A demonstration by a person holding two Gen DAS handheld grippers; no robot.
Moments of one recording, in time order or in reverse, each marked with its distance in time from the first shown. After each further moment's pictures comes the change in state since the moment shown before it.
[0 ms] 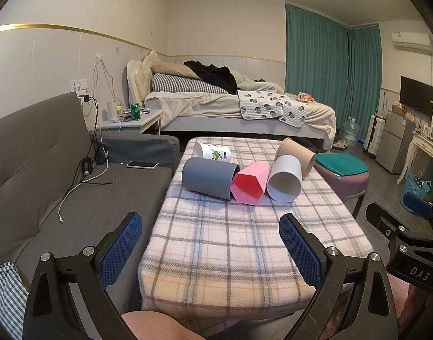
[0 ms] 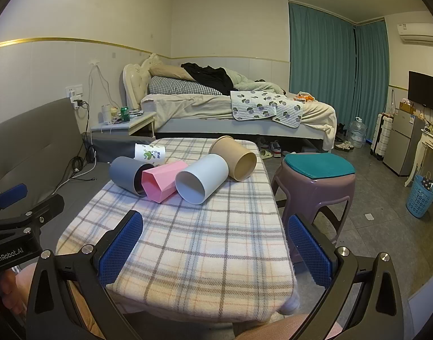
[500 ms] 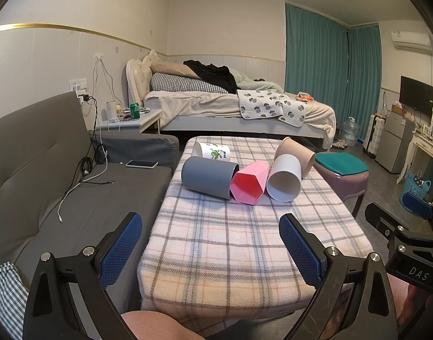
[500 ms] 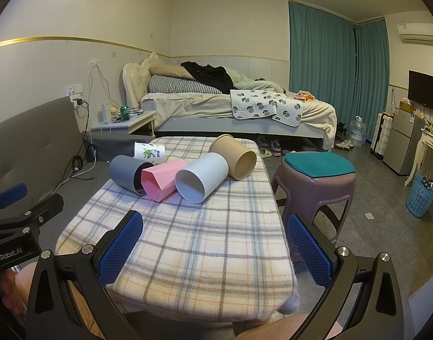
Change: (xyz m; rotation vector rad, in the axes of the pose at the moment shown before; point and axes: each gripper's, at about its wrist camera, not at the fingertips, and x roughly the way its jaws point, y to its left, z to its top) left arm -0.001 -0.002 -0.001 0.001 0.002 0.000; right arm 0.001 0.004 -0.004 -0.003 0.003 0.001
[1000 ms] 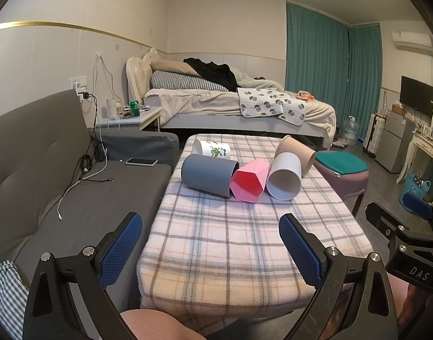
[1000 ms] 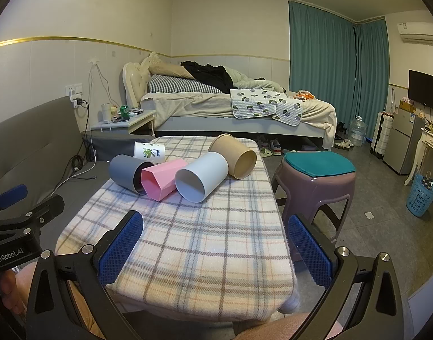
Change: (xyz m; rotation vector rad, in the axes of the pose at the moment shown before) left arm 0.004 0.000 -0.006 -0.008 0.014 -0.004; right arm 0.001 0.000 0.000 0.000 0.003 0.001
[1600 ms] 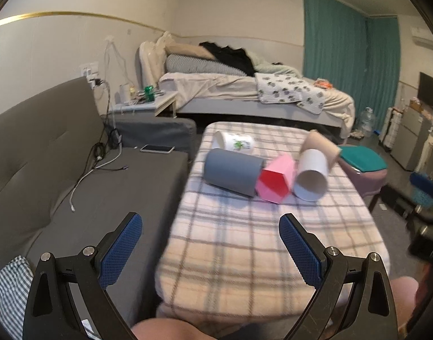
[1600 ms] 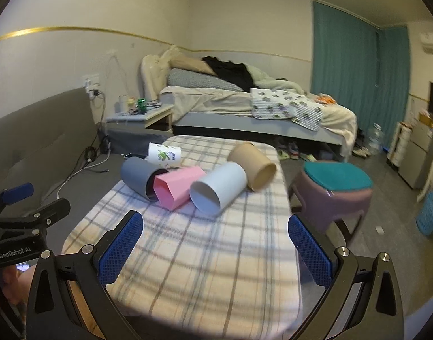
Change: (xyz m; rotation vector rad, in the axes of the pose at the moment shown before) left arm 0.032 0.022 0.031 -0.027 0.111 0.094; right arm 0.033 0.007 0.038 -0.092 0.039 0.113
